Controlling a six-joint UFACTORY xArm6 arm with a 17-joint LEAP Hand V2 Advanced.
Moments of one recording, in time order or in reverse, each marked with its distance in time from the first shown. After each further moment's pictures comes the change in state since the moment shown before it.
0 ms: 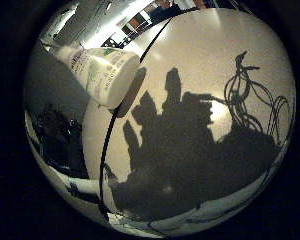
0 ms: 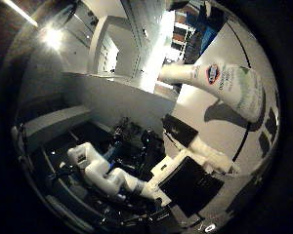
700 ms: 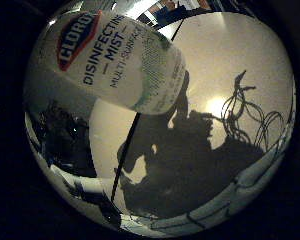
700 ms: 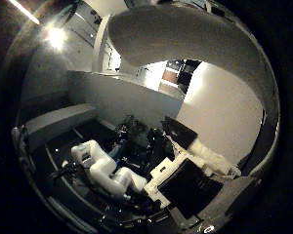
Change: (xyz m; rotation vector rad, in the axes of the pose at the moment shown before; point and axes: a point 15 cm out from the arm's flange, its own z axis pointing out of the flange) arm -0.027 0.009 0.005 -0.004 -0.033 -0.007
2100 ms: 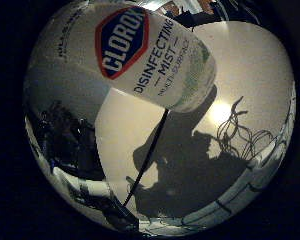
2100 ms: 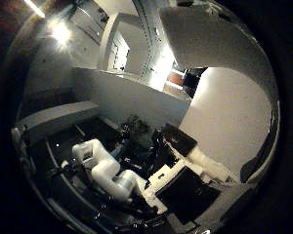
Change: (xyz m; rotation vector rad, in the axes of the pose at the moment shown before) arm -0.054 -0.004 0.005 0.037 -0.056 -0.050
